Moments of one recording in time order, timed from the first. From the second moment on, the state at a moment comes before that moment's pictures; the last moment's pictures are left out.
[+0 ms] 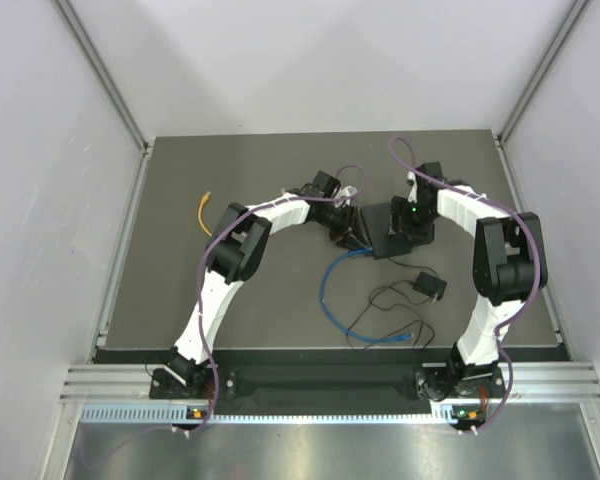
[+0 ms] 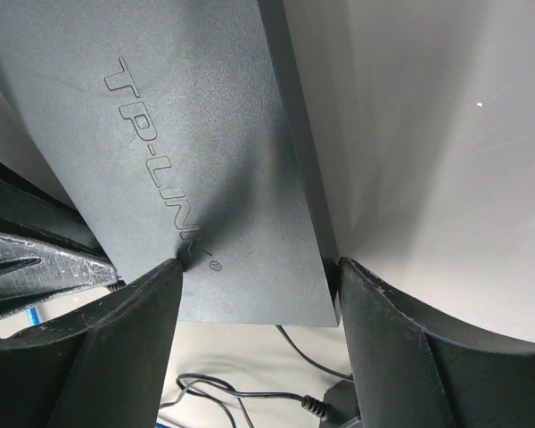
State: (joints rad) left arm -0.60 2.46 1.84 -0.33 0.87 -0.73; right arm 0.16 1.86 1.26 -0.65 -0.21 0.29
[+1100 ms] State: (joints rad) left arm -0.60 2.42 1.80 -0.33 0.88 -0.64; right arm 0.21 1.86 1.28 -0.66 -0.19 0.28
